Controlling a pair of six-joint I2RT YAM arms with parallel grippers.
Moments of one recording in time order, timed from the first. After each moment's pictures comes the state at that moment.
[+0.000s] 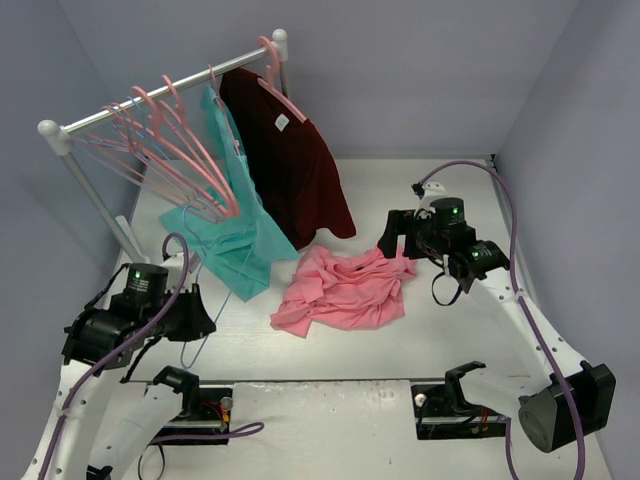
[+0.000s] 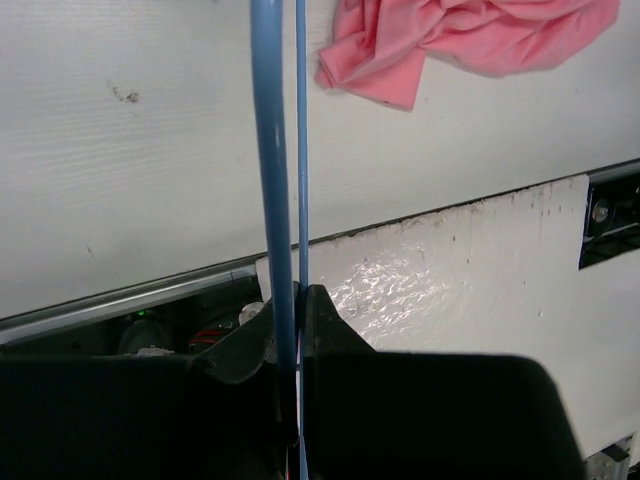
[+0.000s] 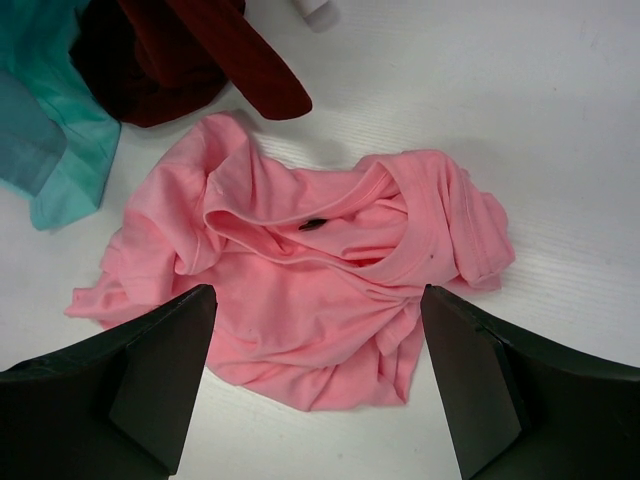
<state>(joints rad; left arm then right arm) -0.30 0.66 1.04 -1.33 0.23 -0.36 0.34 1.11 0.96 -0.48 -0.13 0.26</state>
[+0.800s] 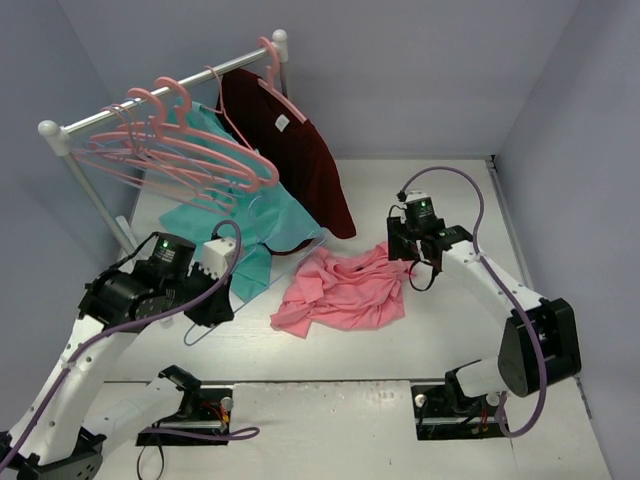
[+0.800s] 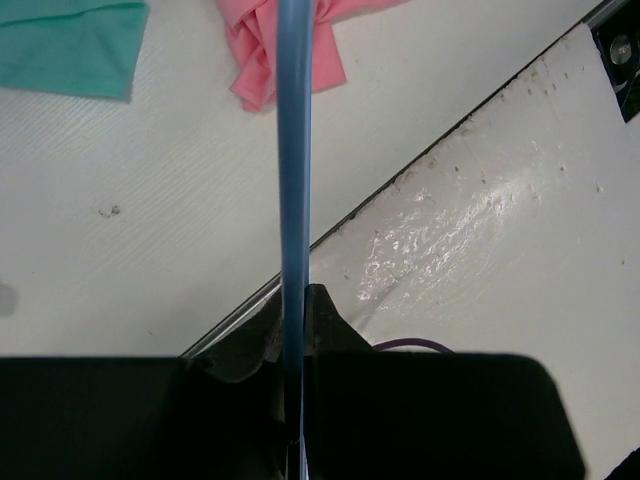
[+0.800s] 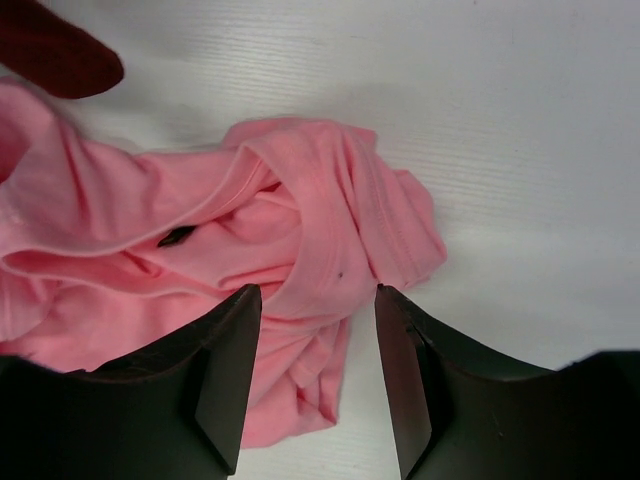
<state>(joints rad) -0.49 0.87 1.23 -1.32 0.32 -0.03 0.34 1.38 0.96 -0.46 0.08 0.22</state>
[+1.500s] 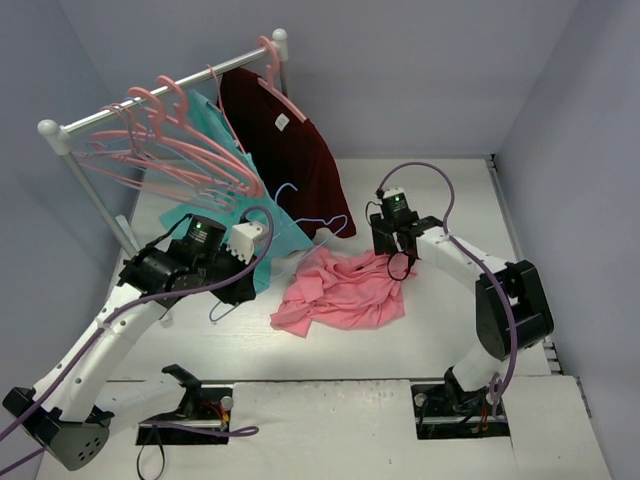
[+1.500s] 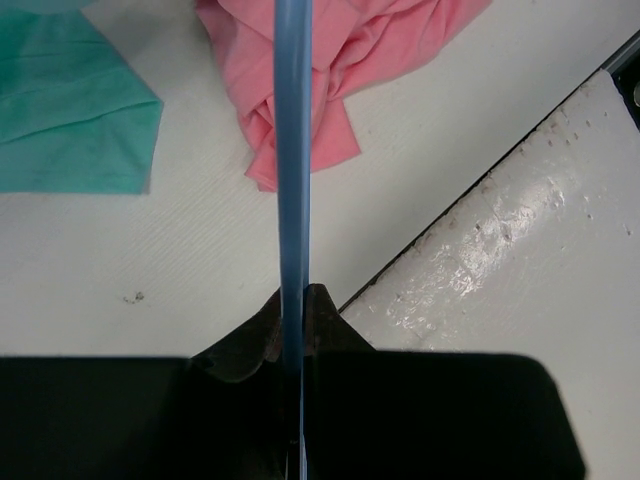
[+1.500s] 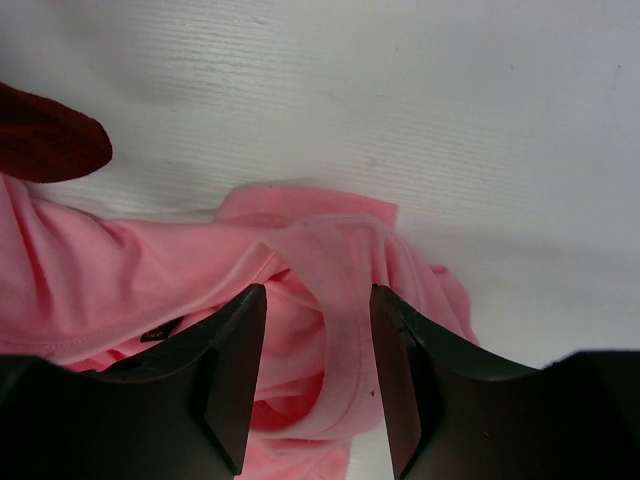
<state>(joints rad) -0.55 1.03 1.19 -1.09 0.30 -0.01 0.41 1.62 1.05 -0.36 0.19 0.18</state>
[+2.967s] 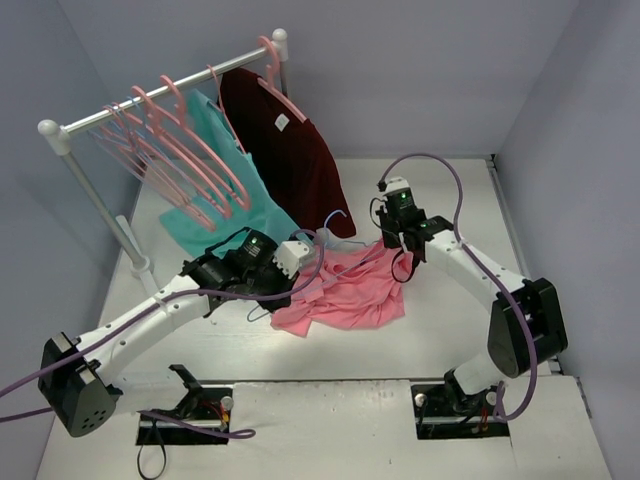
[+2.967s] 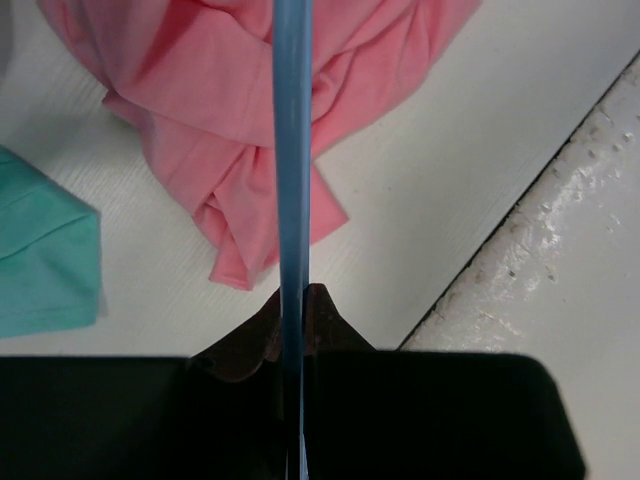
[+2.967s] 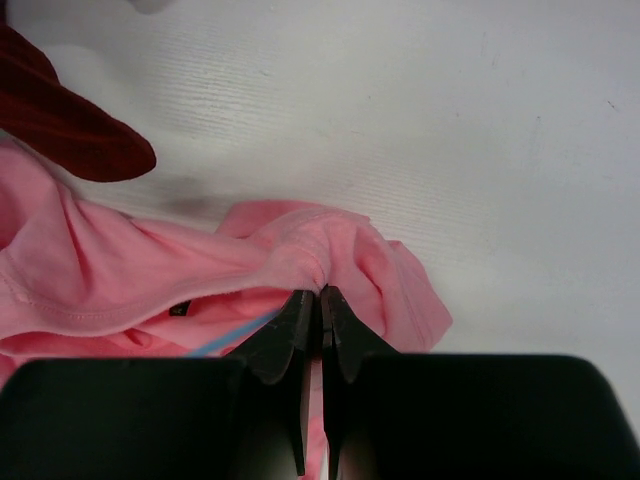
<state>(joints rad) -0.75 1.18 1.01 -0.74 0.25 0.01 0.43 1.51 1.06 -0.38 0.23 0.13</state>
